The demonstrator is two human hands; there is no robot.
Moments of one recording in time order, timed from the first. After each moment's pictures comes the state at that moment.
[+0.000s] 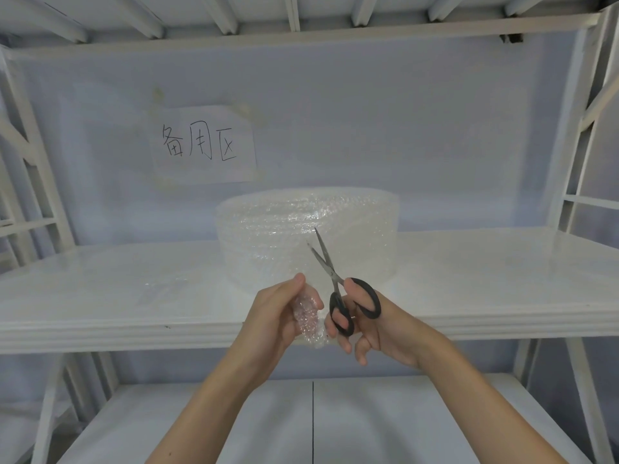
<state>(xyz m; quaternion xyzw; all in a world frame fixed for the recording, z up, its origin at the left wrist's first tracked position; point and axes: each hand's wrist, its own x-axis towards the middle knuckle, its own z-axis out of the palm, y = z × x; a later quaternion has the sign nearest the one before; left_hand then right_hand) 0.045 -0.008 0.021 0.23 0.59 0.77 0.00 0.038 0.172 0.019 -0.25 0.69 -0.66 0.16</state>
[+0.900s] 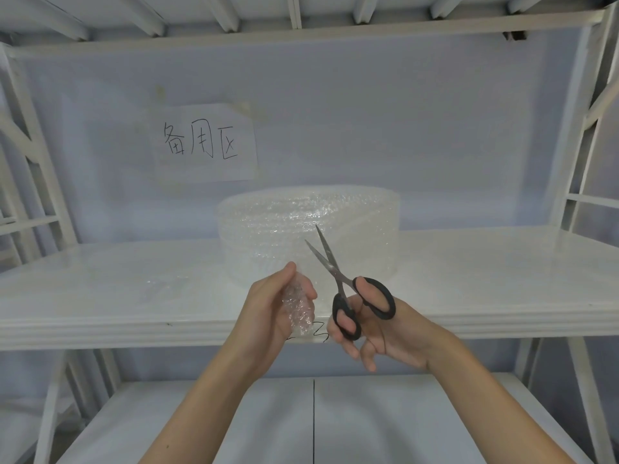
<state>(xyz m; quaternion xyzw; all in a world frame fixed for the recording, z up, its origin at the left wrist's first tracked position) 0.037 -0.014 0.022 0.22 0.59 0.77 -0.01 0.045 0.178 0.022 -0.28 0.64 -0.68 0.23</state>
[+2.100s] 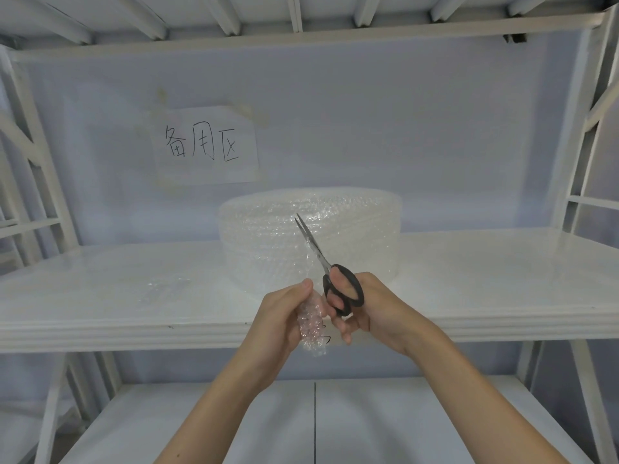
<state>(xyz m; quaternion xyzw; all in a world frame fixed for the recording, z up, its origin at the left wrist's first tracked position) 0.057 0.001 0.028 0.25 0.59 0.77 0.01 0.032 0.154 0.035 -0.26 0.70 -0.66 0.06</state>
